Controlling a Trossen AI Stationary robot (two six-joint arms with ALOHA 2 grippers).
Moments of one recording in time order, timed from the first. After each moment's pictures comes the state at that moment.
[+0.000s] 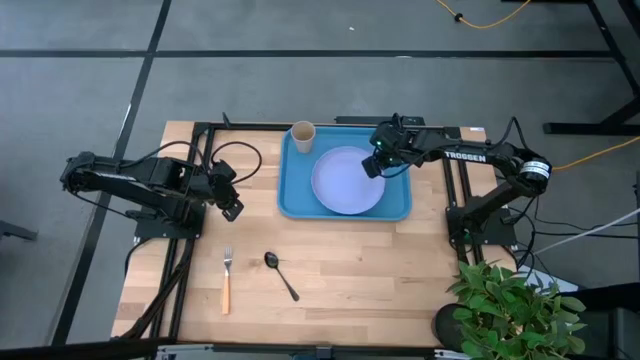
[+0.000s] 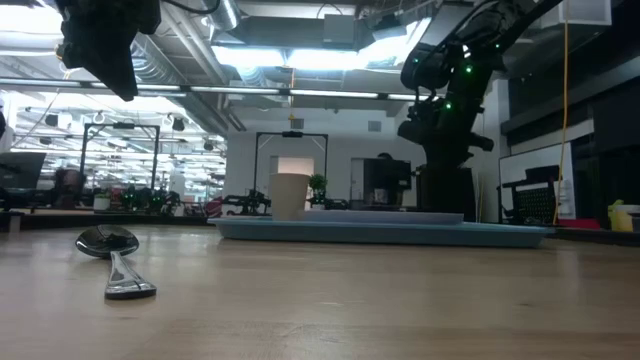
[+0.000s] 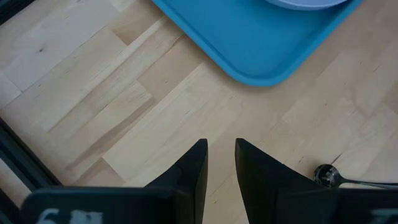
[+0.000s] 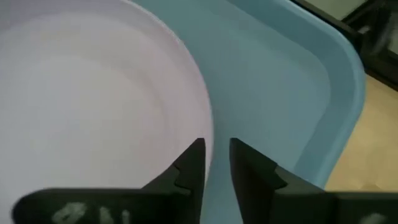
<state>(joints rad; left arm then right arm) -0.11 0.87 0.91 -1.13 -0.35 -0.86 -0.49 1.51 0.99 -0.63 0.27 0.48</state>
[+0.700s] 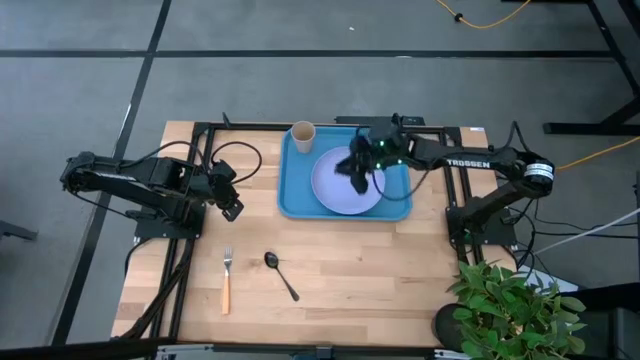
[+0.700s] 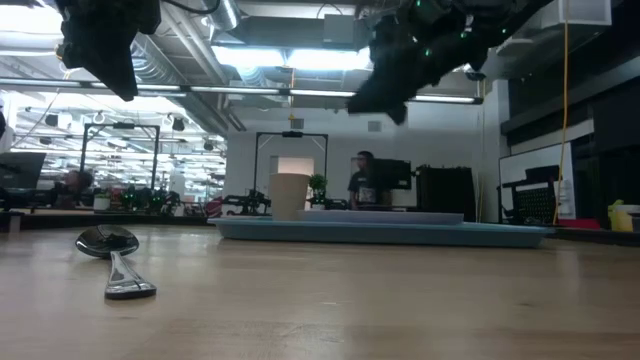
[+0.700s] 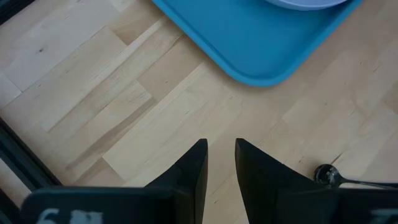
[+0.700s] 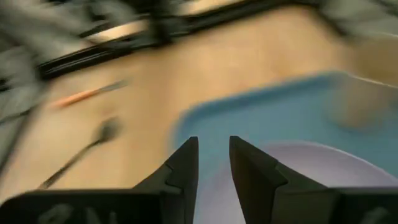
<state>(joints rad) -0.11 0.87 0.91 -1.13 -0.35 -0.86 -0.35 1.48 0.99 -0.05 -0.33 0.11</state>
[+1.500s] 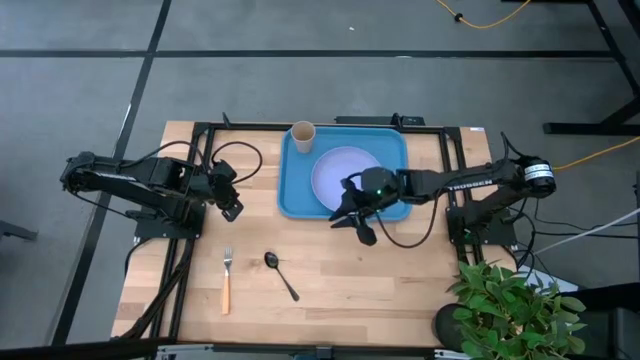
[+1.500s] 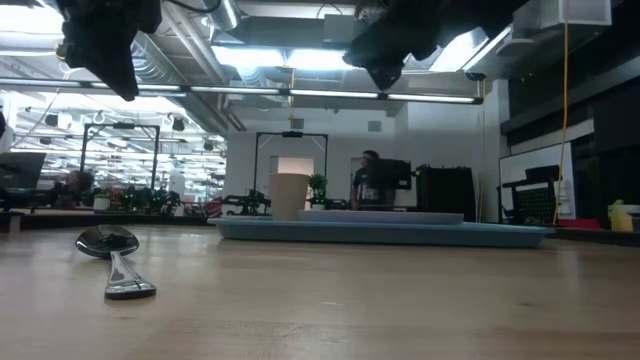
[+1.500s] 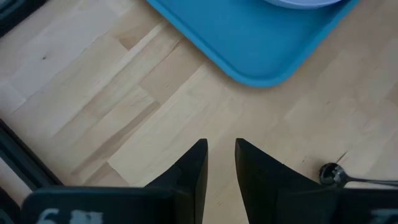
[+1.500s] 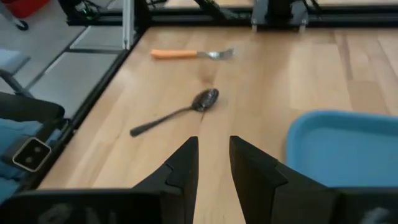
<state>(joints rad) -0.11 0.87 0.91 -1.13 -0.36 -0.82 0.01 1.48 0.99 -0.05 -0.31 0.00</state>
